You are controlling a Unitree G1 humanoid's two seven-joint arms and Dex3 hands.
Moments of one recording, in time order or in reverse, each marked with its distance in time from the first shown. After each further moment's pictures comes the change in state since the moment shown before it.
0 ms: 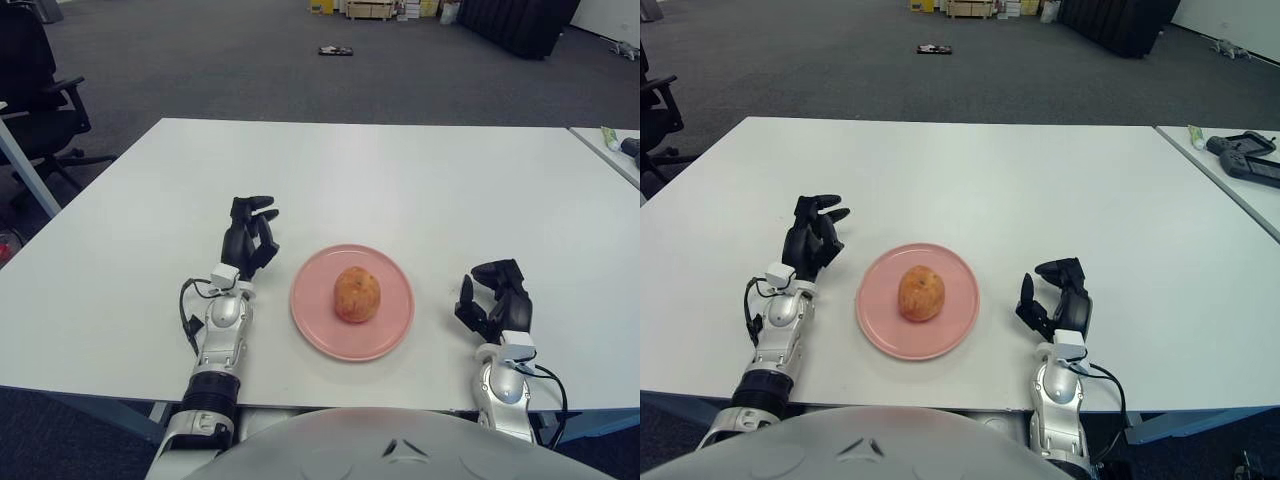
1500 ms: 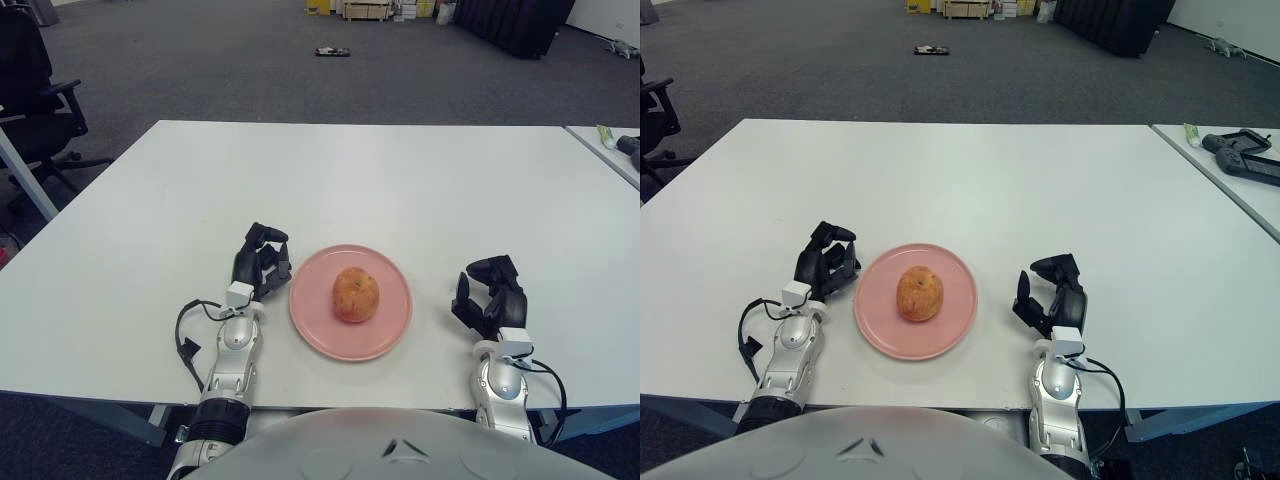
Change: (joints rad) left arm 0.126 -0.059 -0.025 -0.080 0.107 0.117 0.093; right arm -0.014 -0.011 0.022 0.015 0.019 -0.009 0.042
